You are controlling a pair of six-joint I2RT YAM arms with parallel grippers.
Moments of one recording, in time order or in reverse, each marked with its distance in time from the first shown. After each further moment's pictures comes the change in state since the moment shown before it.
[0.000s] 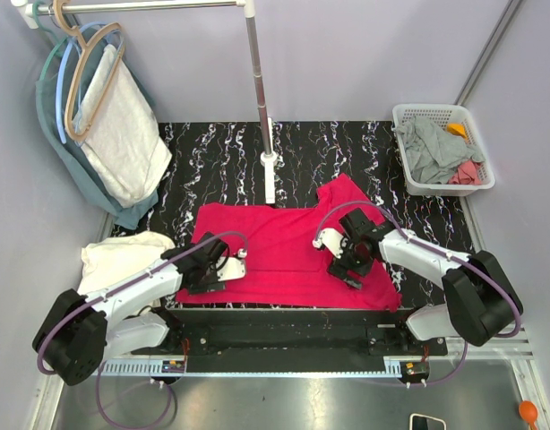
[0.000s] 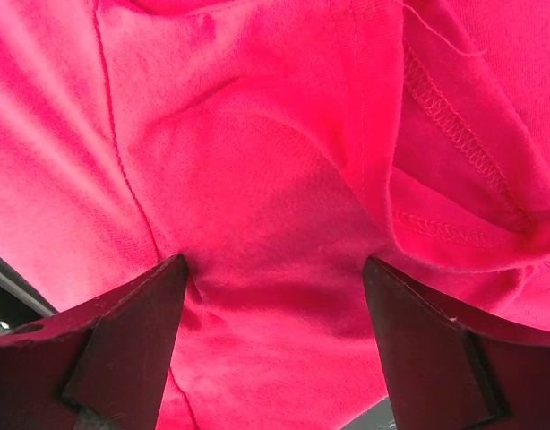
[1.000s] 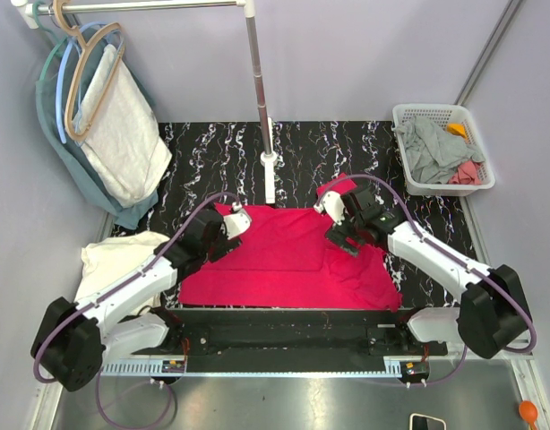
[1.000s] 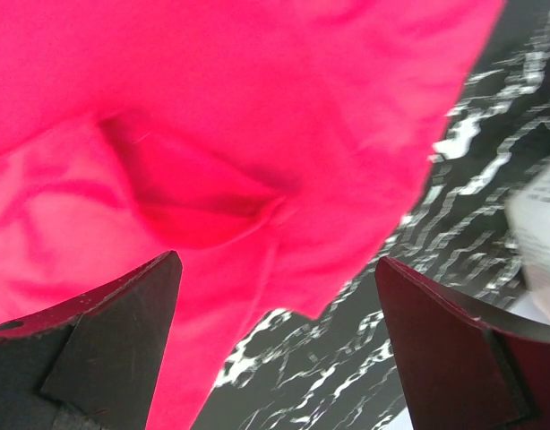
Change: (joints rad) left arm 0.031 -0.055 0.088 0.365 -0.105 -0.215; right arm 0.003 -0.089 0.173 0.046 0.284 0.069
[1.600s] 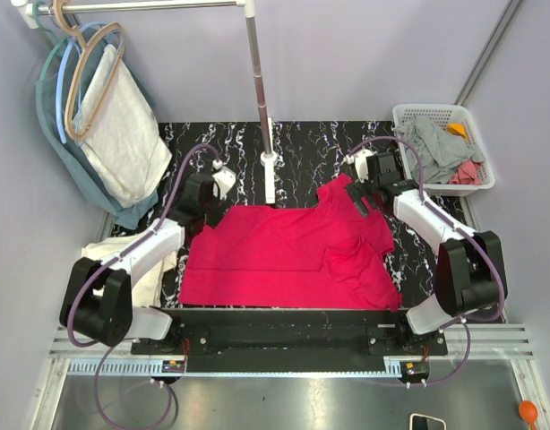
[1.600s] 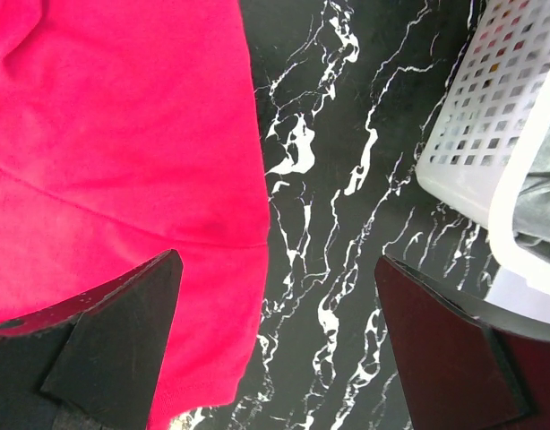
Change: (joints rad) left arm 0.218 0.302 0.219 0.131 0.020 -0.151; right arm -0.290 0.239 0.180 0.208 0.060 0.130
